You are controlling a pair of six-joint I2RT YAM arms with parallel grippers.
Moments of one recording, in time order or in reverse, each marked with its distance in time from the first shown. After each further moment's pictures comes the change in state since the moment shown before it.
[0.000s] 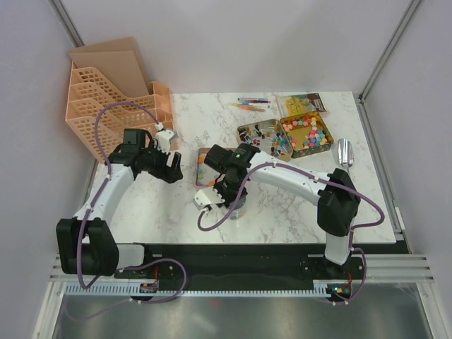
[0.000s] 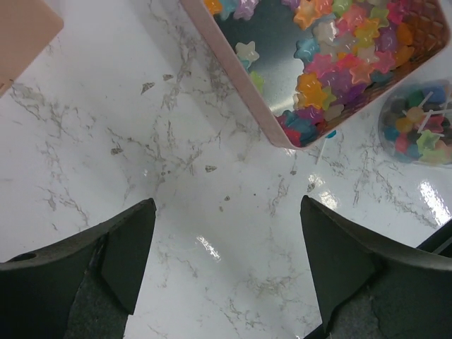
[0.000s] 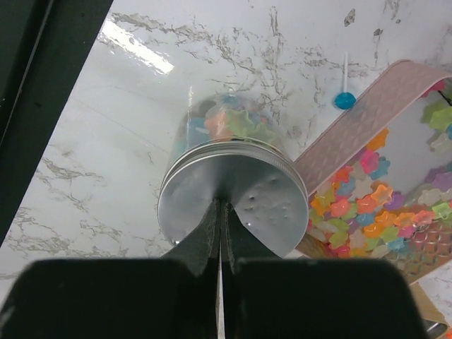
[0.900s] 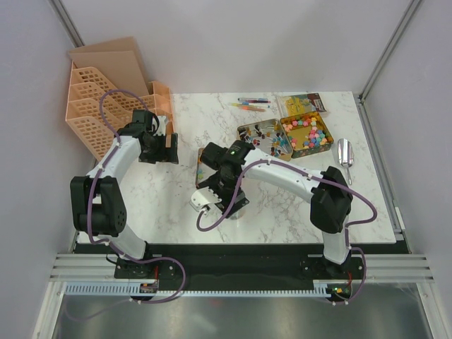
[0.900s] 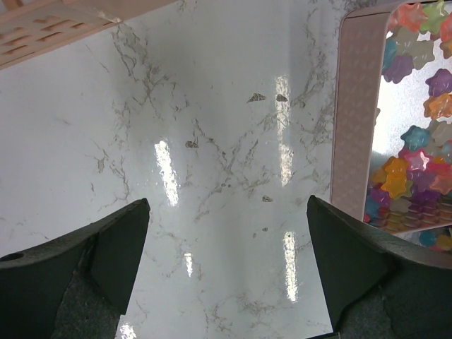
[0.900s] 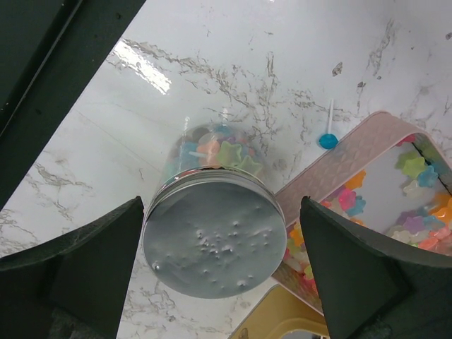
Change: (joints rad) left arm -0.001 0.316 0.279 -0.082 -0.299 -0.339; right arm 0.002 0.060 0.089 -0.049 -0.097 -0.109
